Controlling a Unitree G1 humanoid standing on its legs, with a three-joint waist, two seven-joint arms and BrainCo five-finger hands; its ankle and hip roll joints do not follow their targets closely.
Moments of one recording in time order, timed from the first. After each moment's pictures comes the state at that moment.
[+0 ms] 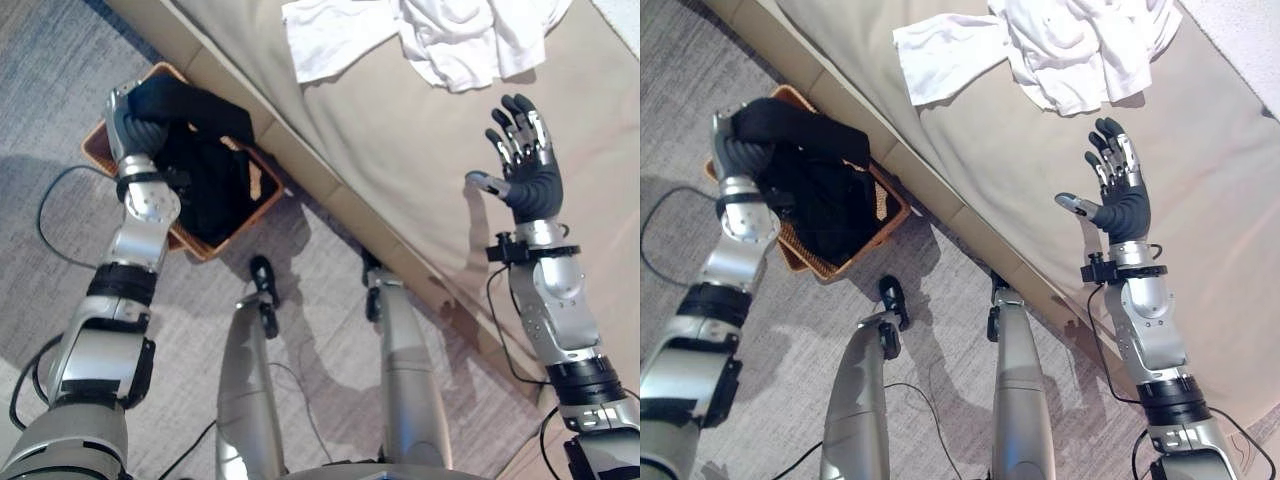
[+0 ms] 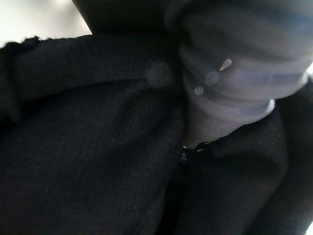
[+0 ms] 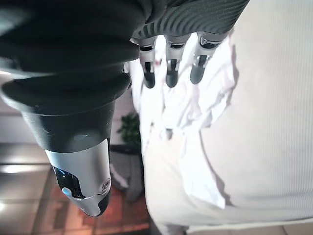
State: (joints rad) left arm -0.89 0.67 -0.16 0.71 -0.03 -0.18 0.52; right arm -0.32 -0.56 0.06 -0.04 0.48 -0.33 -0.08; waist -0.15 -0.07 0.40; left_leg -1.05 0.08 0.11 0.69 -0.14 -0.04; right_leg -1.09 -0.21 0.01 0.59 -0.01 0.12
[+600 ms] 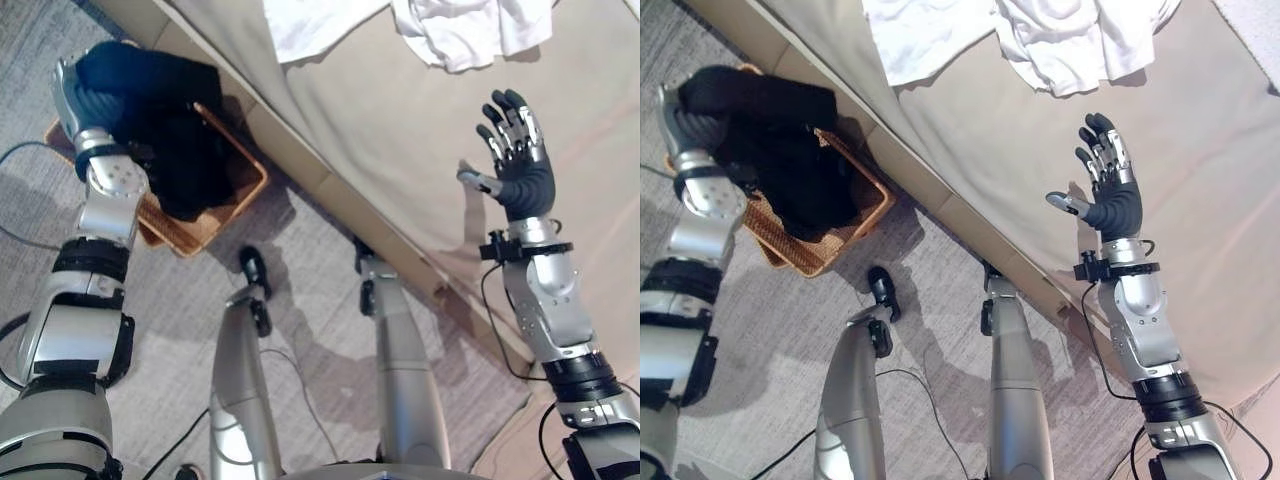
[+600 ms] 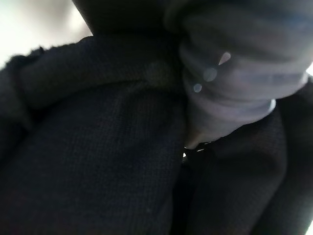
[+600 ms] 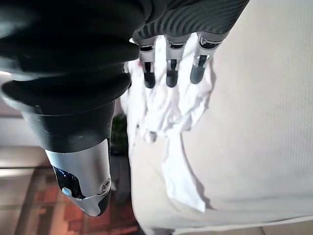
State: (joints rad) left arm -0.91 0.73 -0.16 0.85 -0.05 -0.18 0.59; right arm -0.31 -0.57 0.07 -0.06 0.48 -0.35 -0.08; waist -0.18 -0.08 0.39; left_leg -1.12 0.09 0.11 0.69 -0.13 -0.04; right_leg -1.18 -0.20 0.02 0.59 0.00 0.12
